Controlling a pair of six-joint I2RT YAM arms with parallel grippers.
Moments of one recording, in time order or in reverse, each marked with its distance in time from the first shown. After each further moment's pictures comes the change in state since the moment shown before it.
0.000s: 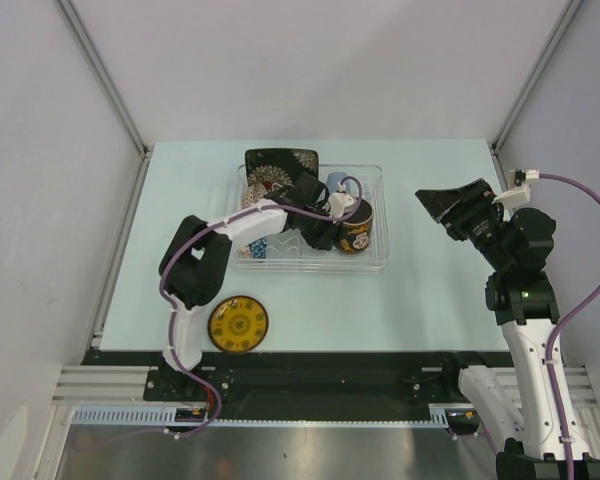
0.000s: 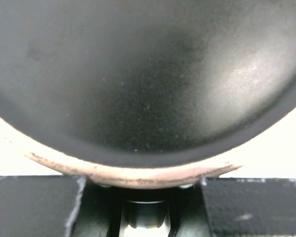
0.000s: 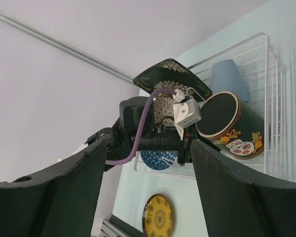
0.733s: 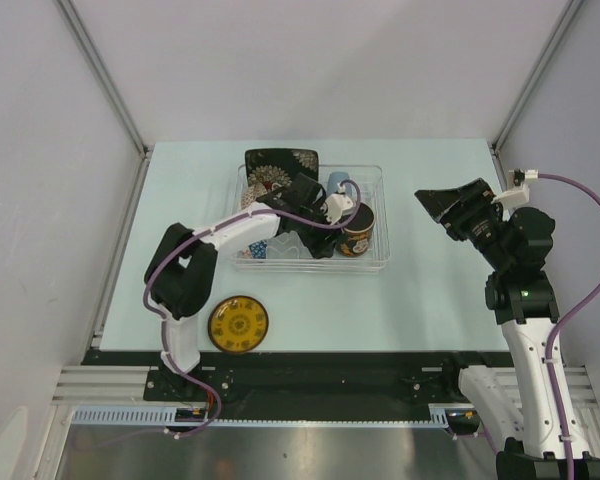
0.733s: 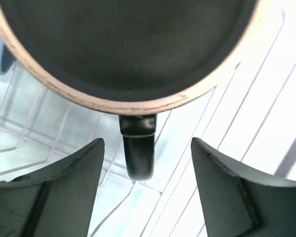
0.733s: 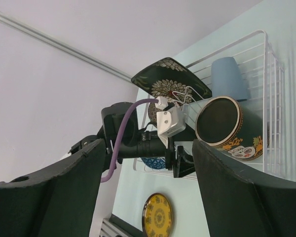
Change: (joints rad) left arm -0.021 -0.114 -0.087 0.014 -0.046 0.077; right arm 0.000 0.005 0.000 -0.008 0.000 0.000
